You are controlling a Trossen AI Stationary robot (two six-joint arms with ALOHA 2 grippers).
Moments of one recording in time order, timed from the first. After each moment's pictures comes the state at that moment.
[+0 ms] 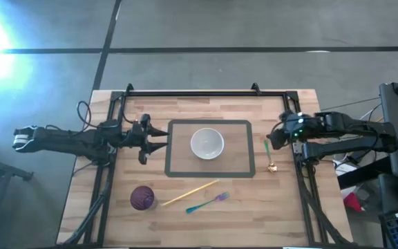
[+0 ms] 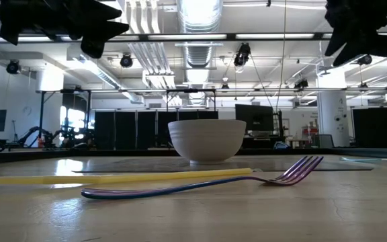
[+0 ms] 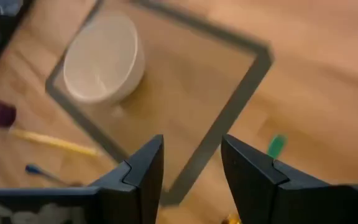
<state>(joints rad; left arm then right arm) 0.05 0.66 0.37 0.34 0.04 -0.08 -0.06 0.73 0.86 -1.06 0.19 0.97</state>
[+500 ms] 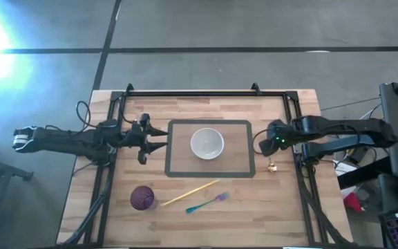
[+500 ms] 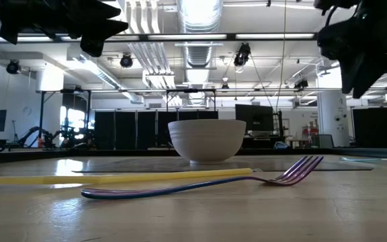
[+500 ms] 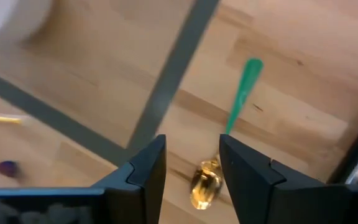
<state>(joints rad) 0.05 0.66 0.37 0.34 0.04 -0.06 -0.06 0.95 0.79 -1.13 0.09 1.11</state>
